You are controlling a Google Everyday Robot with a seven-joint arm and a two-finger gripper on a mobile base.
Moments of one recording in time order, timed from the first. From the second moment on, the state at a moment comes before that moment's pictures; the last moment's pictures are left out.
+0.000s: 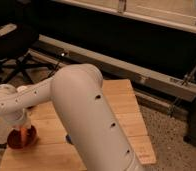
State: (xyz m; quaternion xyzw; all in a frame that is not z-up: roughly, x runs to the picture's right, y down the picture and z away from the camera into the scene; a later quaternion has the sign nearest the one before) arm -0.393 0.190 0.759 -0.16 -0.28 -0.72 0.62
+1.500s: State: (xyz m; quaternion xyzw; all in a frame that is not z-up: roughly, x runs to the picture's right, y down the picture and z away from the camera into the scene) arm -0.227 0.131 0.746 -0.14 -0.35 -0.65 0.66
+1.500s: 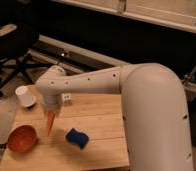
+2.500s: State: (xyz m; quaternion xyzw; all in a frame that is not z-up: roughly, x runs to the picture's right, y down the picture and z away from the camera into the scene) arm -0.155 0.197 0.738 -0.20 -0.37 -0.64 0.64
